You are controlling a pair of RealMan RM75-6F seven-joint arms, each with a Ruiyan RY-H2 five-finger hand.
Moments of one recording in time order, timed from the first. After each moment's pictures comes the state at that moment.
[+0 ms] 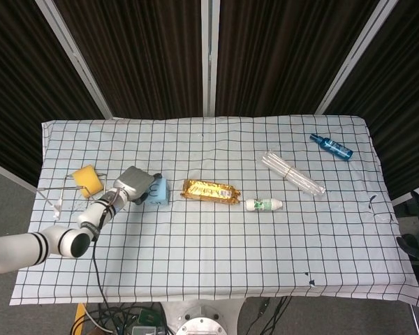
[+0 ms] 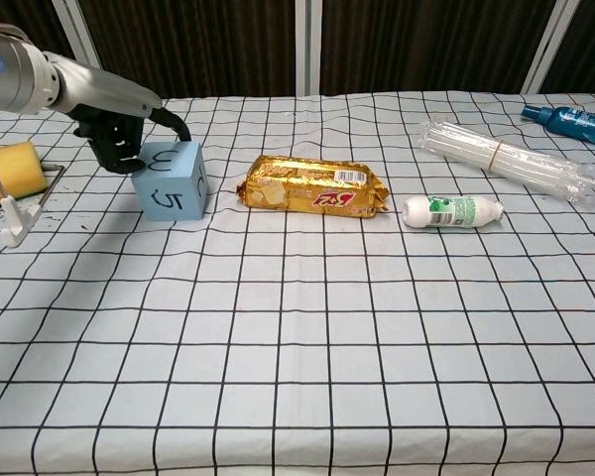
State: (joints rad) left arm -1.17 -1.29 0.05 -1.50 0.67 0.57 0.44; right arm 0.09 -1.01 0.12 -1.59 -1.32 1.41 -0.07
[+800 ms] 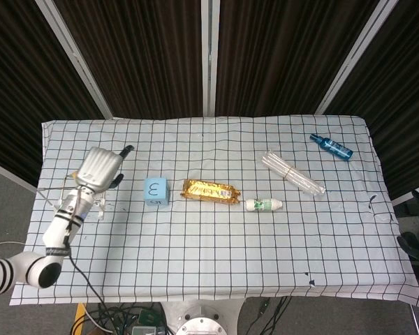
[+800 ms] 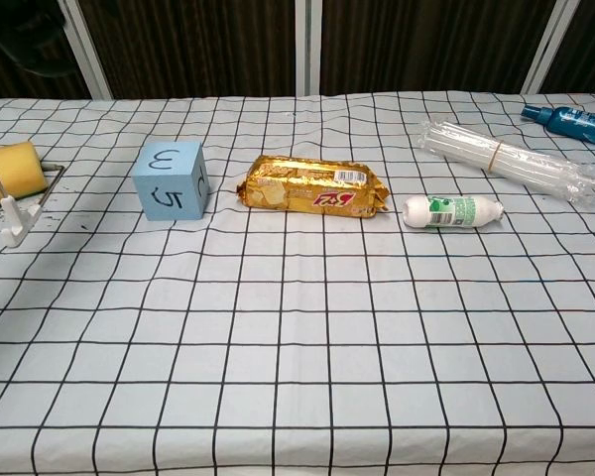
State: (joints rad) left arm -0.93 -1.16 0.07 -1.72 0.95 1.26 0.45; right arm 0.07 -1.01 0.12 -1.59 -1.39 1.47 -0.06
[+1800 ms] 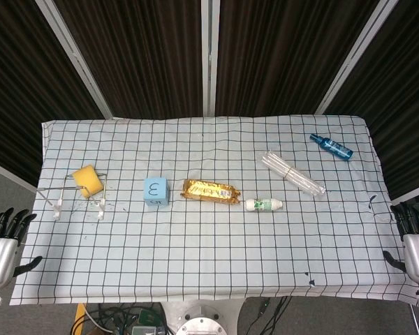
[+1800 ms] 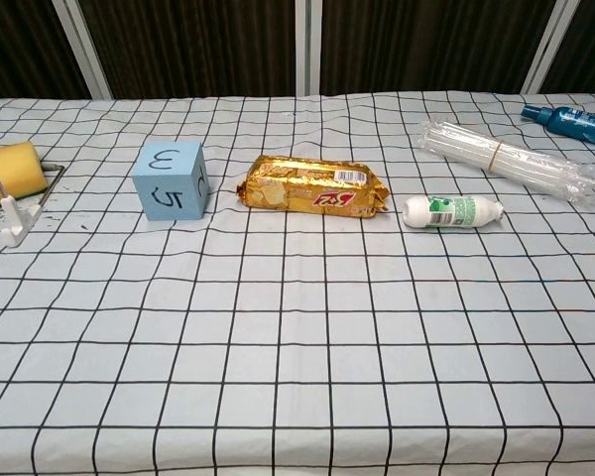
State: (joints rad) left arm -0.16 -1.14 0.22 -1.63 1.43 1.73 0.15; right arm 0.06 -1.11 0.05 -1.50 -1.43 1.44 -0.08
